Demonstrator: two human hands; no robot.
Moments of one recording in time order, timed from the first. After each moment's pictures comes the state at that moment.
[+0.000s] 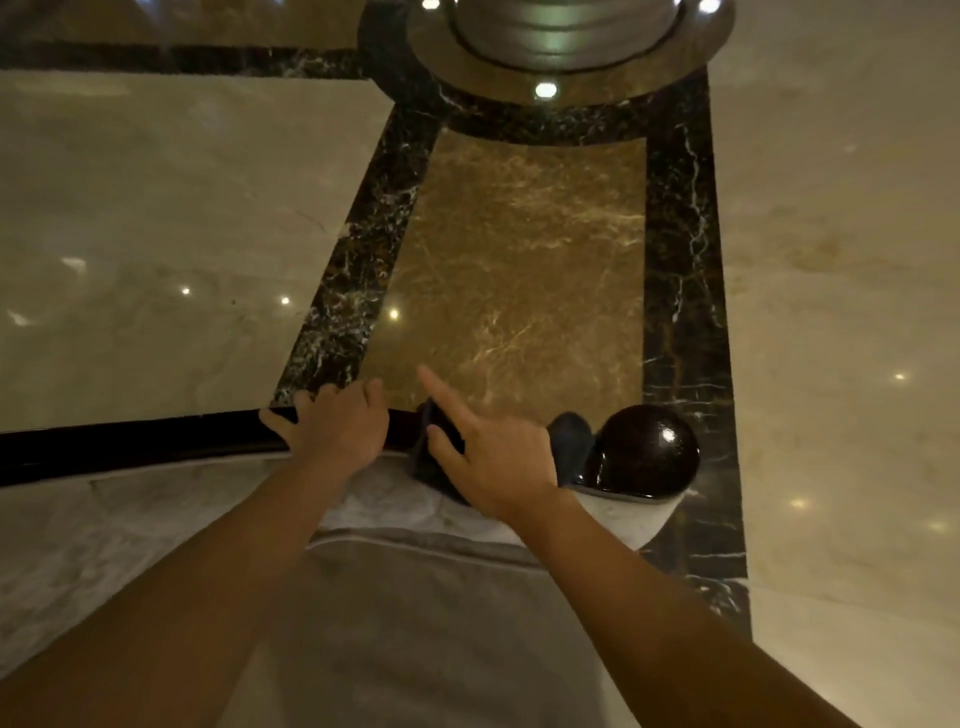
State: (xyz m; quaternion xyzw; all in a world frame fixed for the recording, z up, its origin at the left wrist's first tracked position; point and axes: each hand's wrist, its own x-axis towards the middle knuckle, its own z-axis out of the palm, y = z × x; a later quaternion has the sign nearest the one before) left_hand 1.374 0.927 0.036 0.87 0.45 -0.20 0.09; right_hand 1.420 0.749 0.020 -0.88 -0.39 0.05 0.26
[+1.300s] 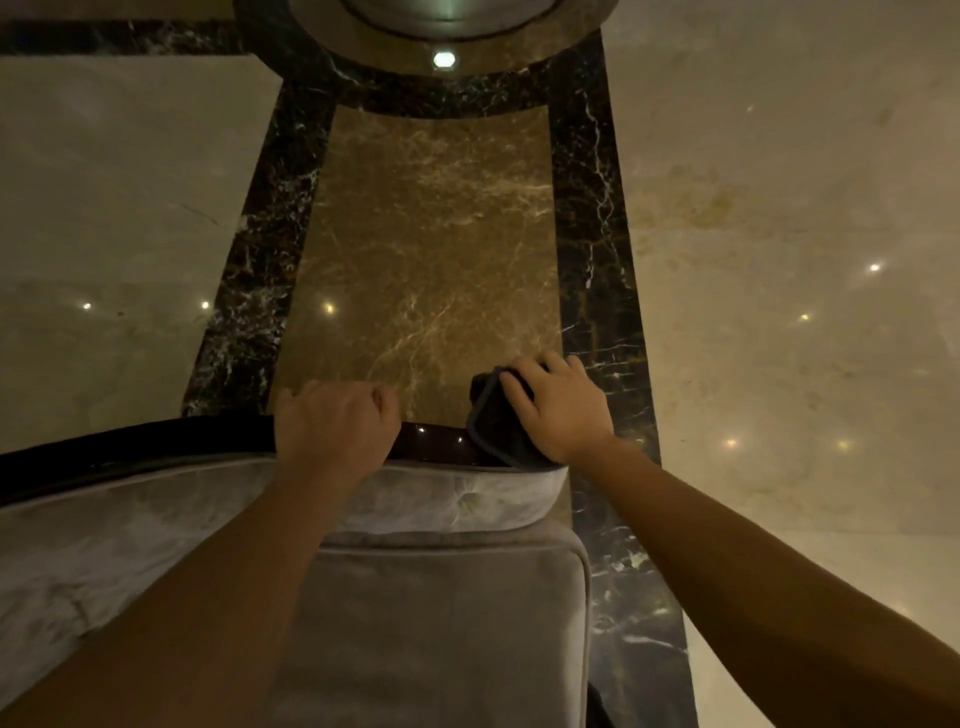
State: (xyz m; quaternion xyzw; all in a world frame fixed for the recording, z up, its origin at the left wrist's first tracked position) left_hand 1.414 0.818 0.018 0.98 0.20 -0.04 -0.04; right_hand 1.511 0.593 -0.016 -0.94 -0.24 0.13 0.21
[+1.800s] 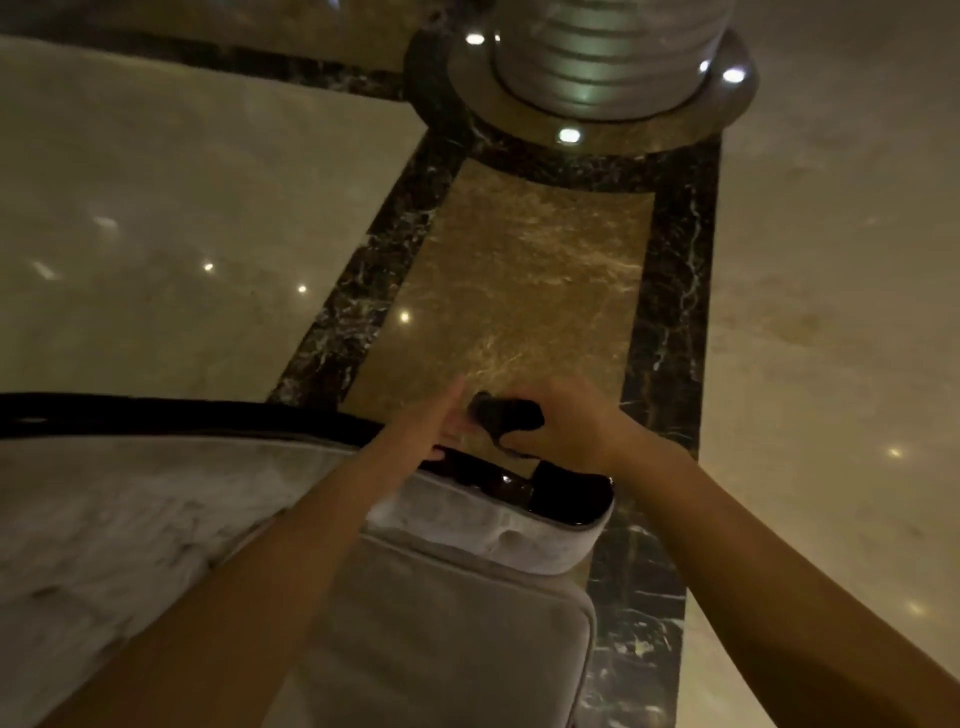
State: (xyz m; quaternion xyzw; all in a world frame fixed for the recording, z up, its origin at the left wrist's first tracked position) left_hand 1.410 0.818 0.123 0.62 0.42 -0.13 0.65; right_hand 1.529 0.655 0.156 -0.80 -0.46 0.28 0.24
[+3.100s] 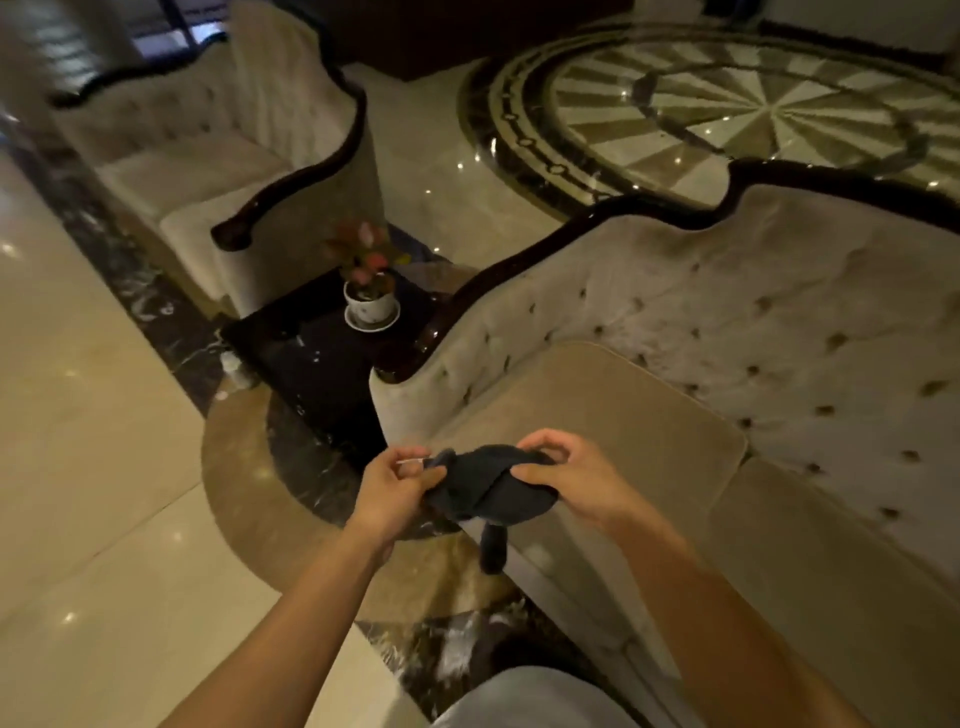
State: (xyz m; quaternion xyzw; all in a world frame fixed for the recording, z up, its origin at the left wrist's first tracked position) left_hand 0.592 0.107 0.263 -0.03 0.75 0.59 0.29; right_hand 0.694 0.315 0.279 -0.25 -0.71 0.65 -0.03
